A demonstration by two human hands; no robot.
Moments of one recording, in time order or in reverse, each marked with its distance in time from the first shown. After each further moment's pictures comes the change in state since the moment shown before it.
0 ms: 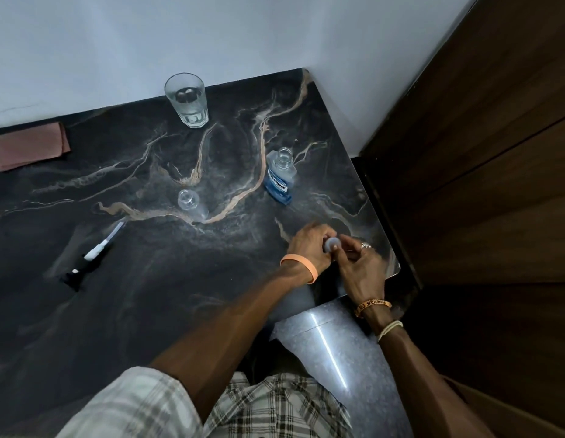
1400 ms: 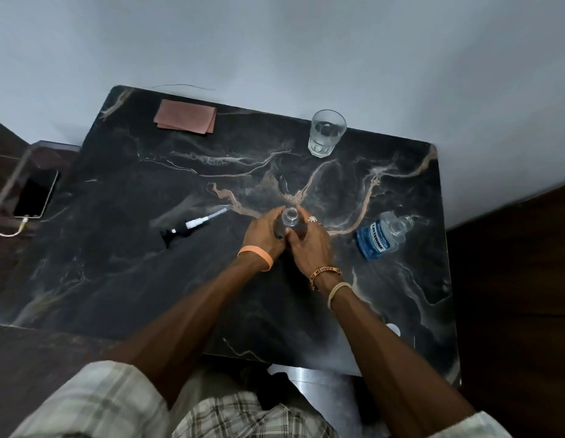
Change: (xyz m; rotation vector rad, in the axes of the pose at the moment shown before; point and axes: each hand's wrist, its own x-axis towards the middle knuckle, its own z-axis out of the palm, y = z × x) left_hand -0.041 -0.165 -0.157 -0.170 0.586 -0.332; right_hand 0.023 -0.169 0.189 -0.166 -0.513 -0.437
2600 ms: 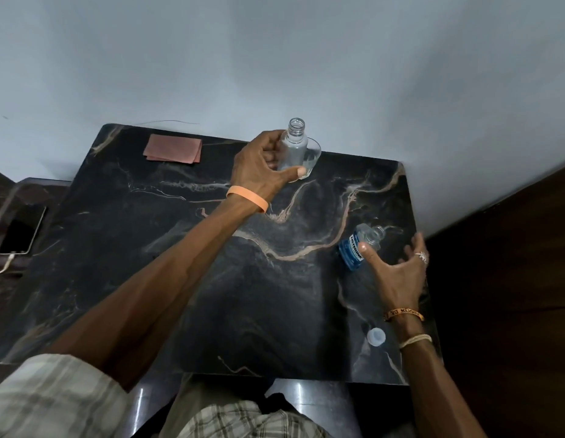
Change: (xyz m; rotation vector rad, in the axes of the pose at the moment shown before) left_hand 0.048 0.133 -0.101 -0.451 0.182 0.277; right_hand -0.055 0.065 -0.135 0.286 0.567 0.232
